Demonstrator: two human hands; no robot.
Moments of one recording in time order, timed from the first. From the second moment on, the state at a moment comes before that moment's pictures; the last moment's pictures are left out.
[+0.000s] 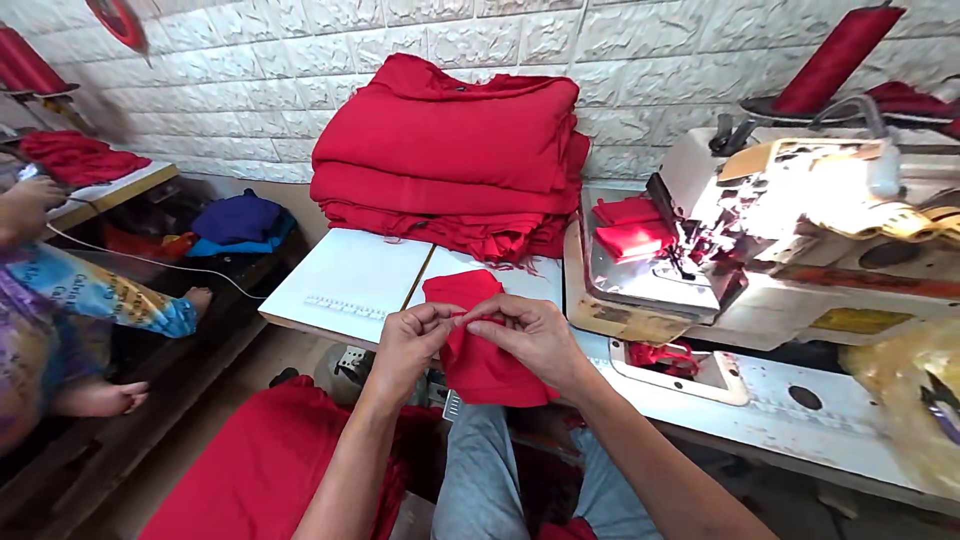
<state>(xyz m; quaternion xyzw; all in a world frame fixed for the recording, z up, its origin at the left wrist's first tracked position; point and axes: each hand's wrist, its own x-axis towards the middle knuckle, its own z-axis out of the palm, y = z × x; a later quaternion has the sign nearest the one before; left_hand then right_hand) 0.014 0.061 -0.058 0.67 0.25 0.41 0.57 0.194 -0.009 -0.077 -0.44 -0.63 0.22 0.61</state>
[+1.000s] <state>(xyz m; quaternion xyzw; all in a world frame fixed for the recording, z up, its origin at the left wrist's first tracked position) 0.012 0.054 -0.043 0.78 0.17 0.40 0.45 0.202 -0.013 -0.063 -0.48 -0.65 0.22 0.55</state>
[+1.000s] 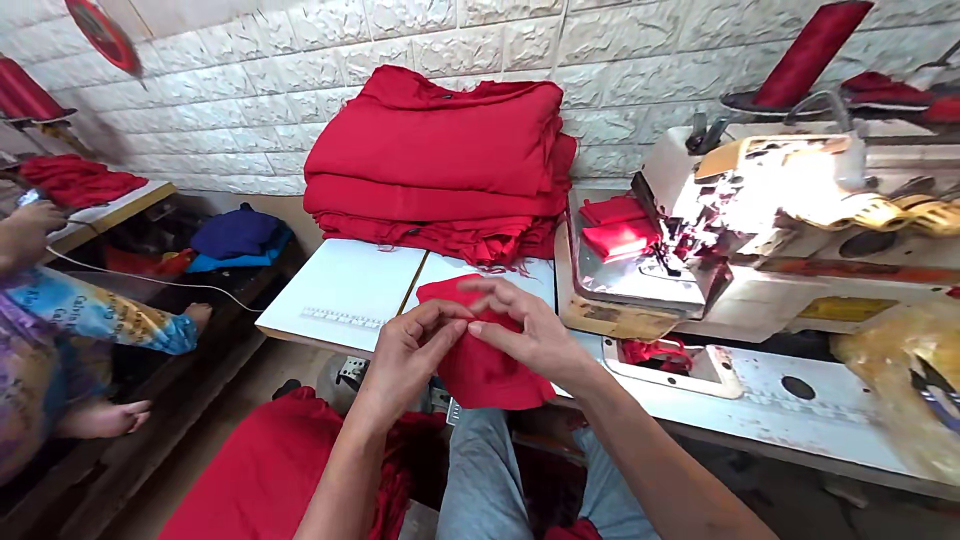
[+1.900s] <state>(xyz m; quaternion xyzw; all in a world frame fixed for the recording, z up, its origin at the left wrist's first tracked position) 0.025 0.049 -0.014 0.74 0.14 0.34 0.56 0.202 -0.035 -0.053 -0.38 -0.59 0.27 0.66</state>
